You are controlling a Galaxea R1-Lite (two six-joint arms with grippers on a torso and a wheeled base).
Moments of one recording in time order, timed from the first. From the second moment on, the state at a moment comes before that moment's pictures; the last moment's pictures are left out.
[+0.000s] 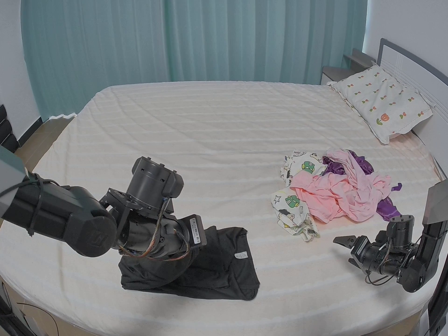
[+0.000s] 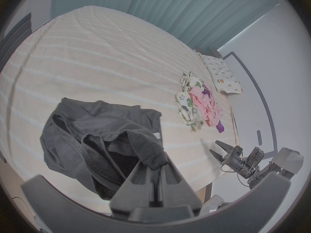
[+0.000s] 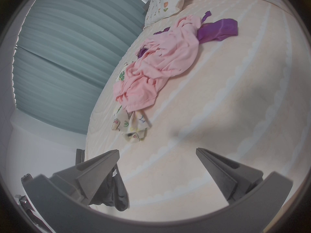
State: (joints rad) left arm -0.62 1.83 -0.94 -0.08 -0.05 -0.75; right arm 0.12 2.11 -0.11 -1.38 0.17 0.88
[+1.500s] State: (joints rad) left arm -0.68 1.94 -0.99 -0.09 0.00 -0.89; right arm 0.13 2.12 -0.11 -1.38 0.17 0.88
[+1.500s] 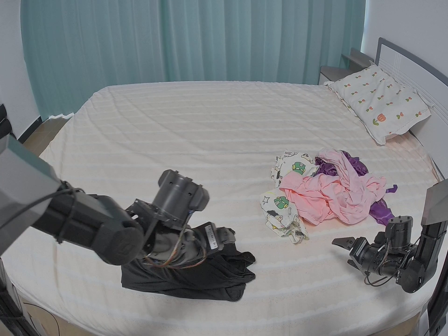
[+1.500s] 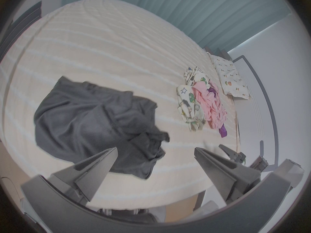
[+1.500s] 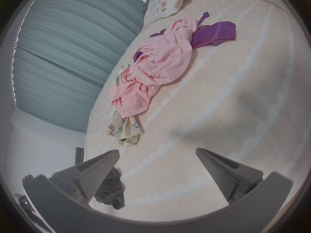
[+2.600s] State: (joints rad) left arm -0.24 1.64 -0.53 -0.30 -0.40 -0.98; right arm 0.42 2.13 -0.34 -1.26 0.12 0.85
